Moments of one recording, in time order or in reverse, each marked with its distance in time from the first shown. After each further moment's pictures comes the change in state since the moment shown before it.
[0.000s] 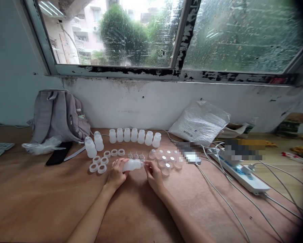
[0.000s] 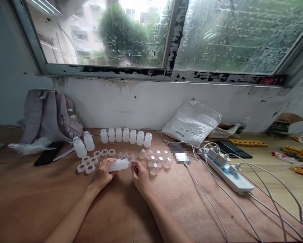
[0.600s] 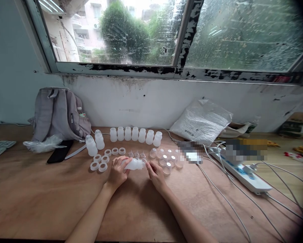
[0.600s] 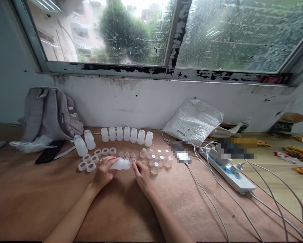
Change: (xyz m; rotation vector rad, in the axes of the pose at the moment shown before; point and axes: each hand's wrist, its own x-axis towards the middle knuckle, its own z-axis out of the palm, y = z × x) left_hand 0.000 0.002 -0.005 0.053 0.073 0.105; right_hand 0.002 -0.001 -0.005 0.133 -0.062 0.114
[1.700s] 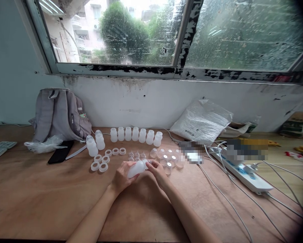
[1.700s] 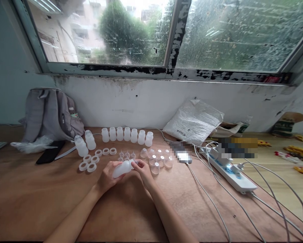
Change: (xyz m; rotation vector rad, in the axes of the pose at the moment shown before) left_hand -0.002 0.019 0.002 -0.278 -0.039 0.026; right_hand 0.009 -0.010 -0.007 0.467 -0.133 0.266
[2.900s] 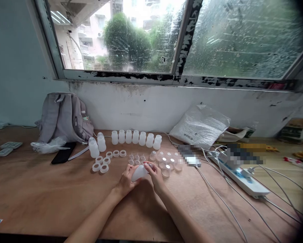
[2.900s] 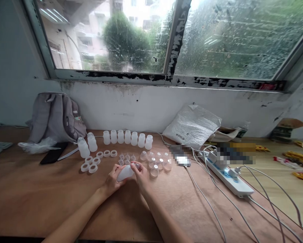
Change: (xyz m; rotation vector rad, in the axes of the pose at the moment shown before) left_hand -0.008 0.007 0.018 -0.109 -0.088 -0.127; right_hand -0.010 -0.001 0.015 -0.036 0.199 -0.036
